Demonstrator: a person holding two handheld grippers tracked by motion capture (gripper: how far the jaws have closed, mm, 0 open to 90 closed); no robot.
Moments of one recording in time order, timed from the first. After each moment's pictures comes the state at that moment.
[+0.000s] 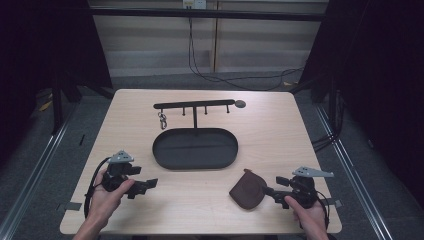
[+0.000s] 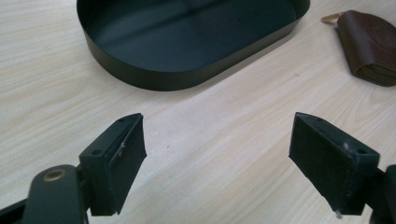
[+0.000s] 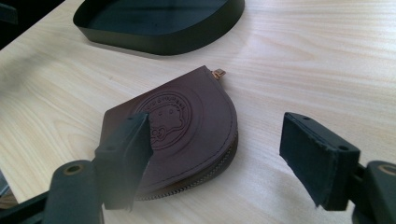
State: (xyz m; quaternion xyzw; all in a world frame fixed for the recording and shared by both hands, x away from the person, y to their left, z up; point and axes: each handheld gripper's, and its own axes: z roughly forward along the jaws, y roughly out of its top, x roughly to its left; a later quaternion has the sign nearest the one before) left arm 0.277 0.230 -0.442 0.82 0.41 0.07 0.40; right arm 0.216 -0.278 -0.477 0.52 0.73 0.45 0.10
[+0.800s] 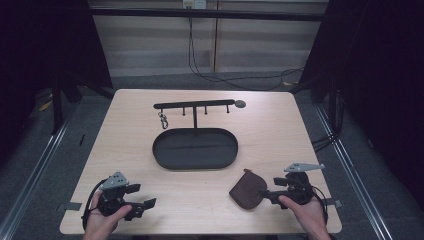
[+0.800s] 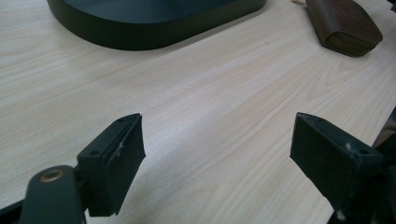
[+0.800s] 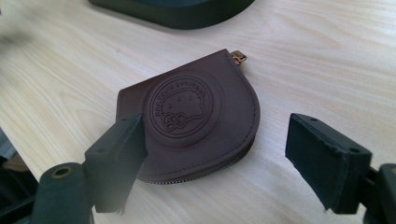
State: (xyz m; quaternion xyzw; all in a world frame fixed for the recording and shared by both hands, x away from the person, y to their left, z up) left arm 0.236 0.240 -0.467 0.82 0.39 0.05 0.42; right arm 0.223 -0.261 -0.458 0.50 0.78 0.38 0.07
